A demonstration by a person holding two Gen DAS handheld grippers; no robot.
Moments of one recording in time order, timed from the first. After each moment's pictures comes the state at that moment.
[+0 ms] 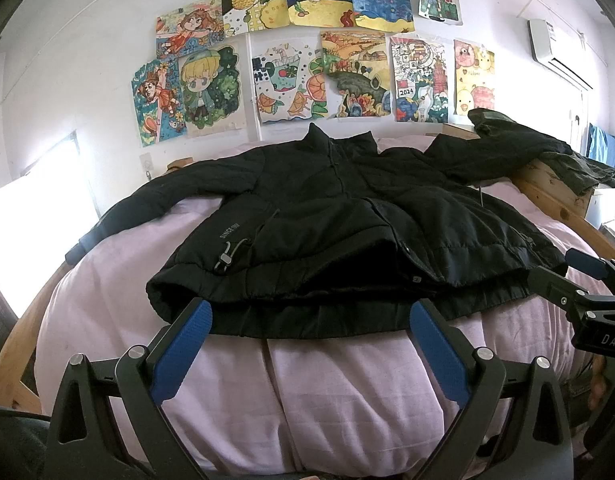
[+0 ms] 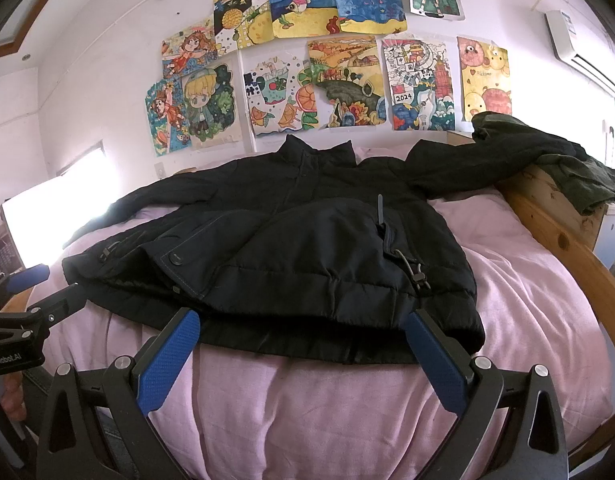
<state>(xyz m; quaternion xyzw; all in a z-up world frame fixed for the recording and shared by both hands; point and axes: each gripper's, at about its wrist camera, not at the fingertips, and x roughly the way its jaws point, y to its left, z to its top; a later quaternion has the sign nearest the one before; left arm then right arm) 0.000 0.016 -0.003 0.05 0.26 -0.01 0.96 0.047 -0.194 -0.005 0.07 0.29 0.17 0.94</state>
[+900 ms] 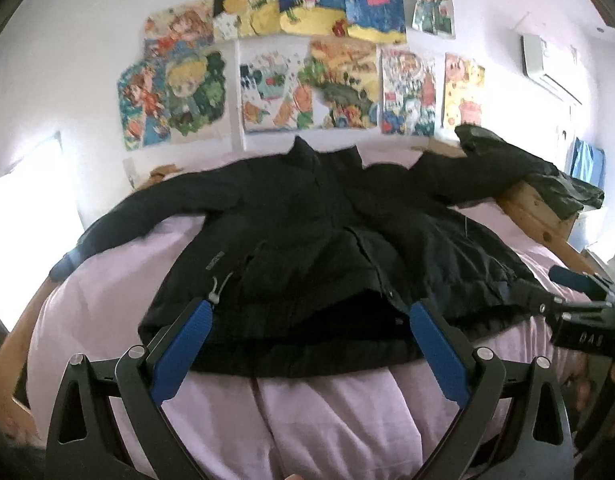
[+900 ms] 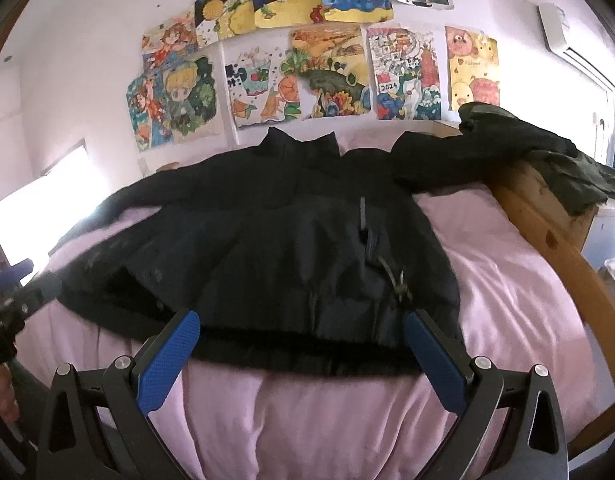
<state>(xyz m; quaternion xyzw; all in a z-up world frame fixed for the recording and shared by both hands) 0.023 0.015 0.033 0.03 0.27 -0.04 0.96 0.073 -0.203 0.007 0.08 0.34 0.14 0.93</state>
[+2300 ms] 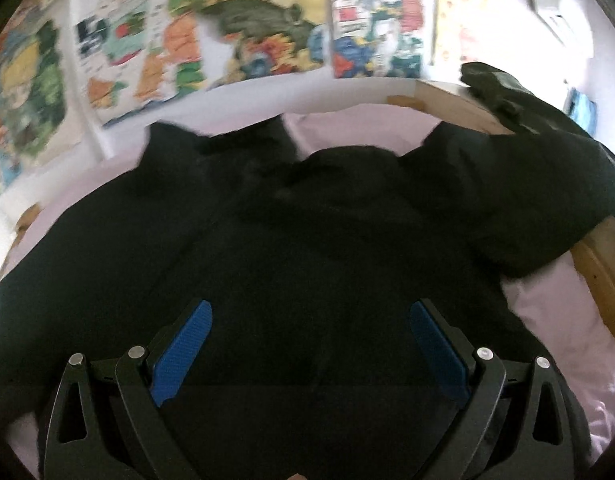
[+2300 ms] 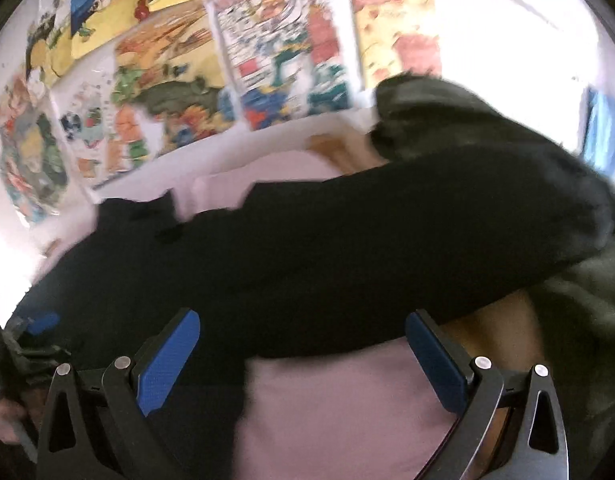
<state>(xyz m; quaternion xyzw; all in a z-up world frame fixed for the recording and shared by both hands) 0.441 -0.109 -0.009 0.08 0.37 -0.15 0.91 0.394 -0.410 -0.019 0.09 0.37 -0.01 0.93</state>
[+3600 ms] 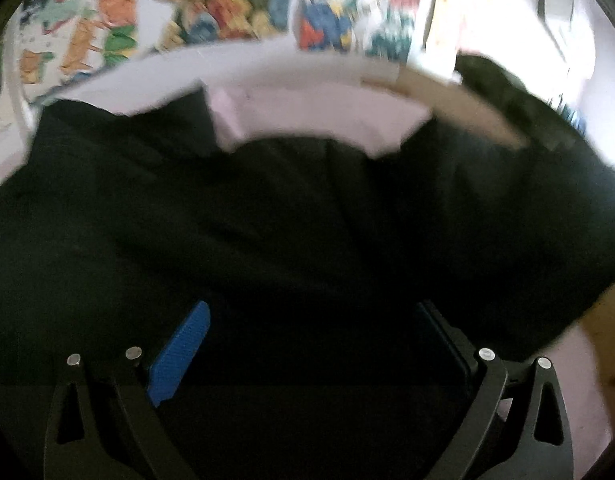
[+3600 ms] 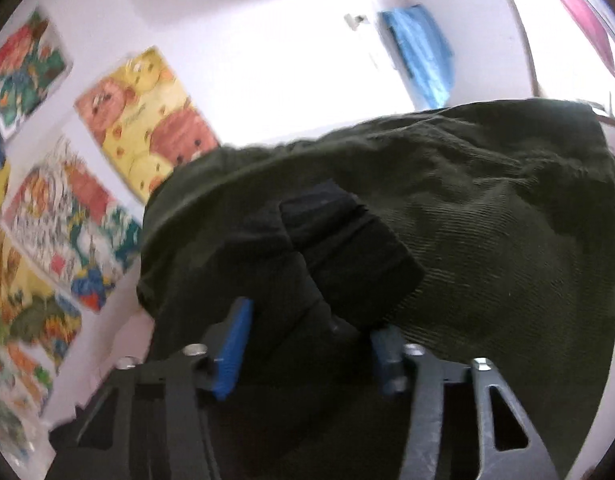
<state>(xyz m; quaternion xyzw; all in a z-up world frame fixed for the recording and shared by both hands) 0.534 -0.152 -0.047 0.03 0.40 -0.18 0.90 0.398 -0.599 -0.025 0.36 0.27 -0.27 0.85</state>
